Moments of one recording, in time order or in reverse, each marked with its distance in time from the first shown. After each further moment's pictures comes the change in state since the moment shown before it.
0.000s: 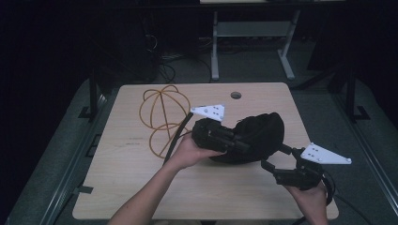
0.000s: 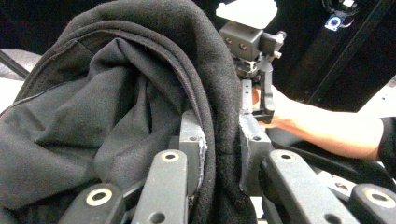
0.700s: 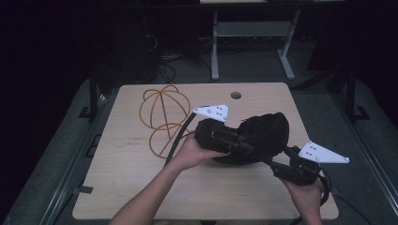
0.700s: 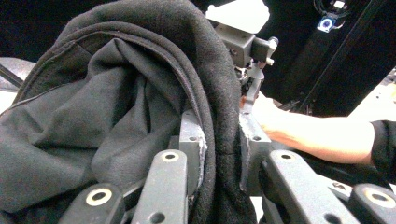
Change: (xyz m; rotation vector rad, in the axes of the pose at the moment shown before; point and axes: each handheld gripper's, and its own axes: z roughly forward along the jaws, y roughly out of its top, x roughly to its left) left arm -0.005 0.006 0.005 -0.010 -0.024 0.019; right arm 0.004 0.007 0.006 -0.056 0.014 -0.043
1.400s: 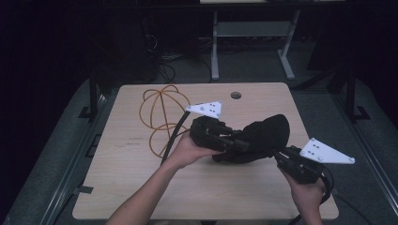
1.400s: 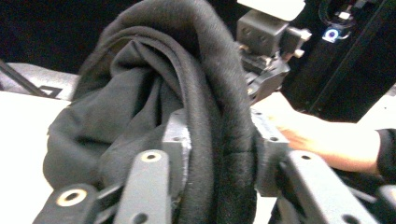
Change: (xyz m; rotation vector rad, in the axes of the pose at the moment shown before) left arm 0.002 -0.003 -0.013 -0.017 0.068 0.008; right arm 0.014 0.024 -0.007 -0.027 -0.041 -0.083
